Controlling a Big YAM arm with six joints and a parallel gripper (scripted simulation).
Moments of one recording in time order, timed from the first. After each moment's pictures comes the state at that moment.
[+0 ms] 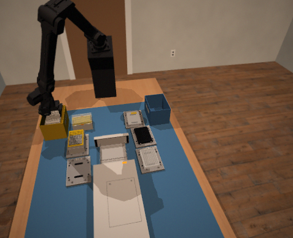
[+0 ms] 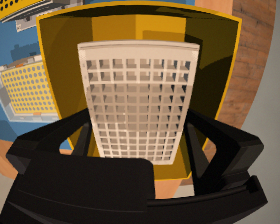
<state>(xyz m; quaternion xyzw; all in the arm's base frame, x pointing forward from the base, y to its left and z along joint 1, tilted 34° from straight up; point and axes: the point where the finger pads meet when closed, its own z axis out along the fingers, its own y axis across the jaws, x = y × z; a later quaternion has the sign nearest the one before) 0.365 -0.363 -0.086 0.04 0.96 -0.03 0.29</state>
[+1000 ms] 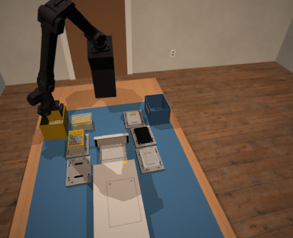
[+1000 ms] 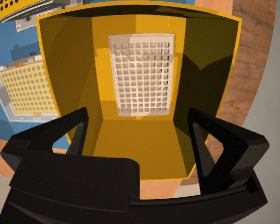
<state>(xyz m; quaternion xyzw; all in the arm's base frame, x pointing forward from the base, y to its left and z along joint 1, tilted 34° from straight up) 0.365 -0.363 -0.086 0.04 0.96 -0.03 0.29</state>
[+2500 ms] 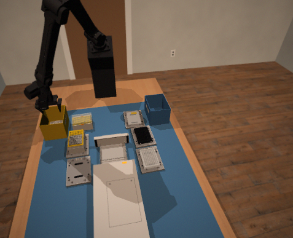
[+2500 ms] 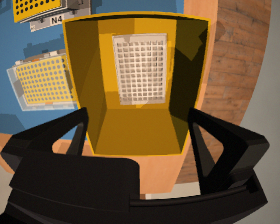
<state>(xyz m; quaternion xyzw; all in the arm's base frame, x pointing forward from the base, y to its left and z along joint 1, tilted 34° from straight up) 0.345 -0.361 -0.050 0.04 0.95 -0.03 0.29</state>
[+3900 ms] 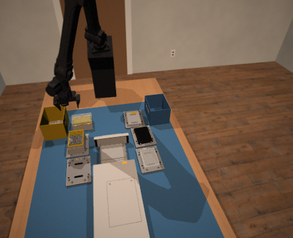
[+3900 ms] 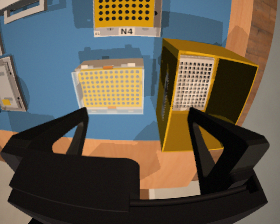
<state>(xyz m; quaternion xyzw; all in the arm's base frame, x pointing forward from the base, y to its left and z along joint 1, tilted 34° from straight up) 0.366 -0.249 -0.001 0.03 0.96 -0.03 0.29</state>
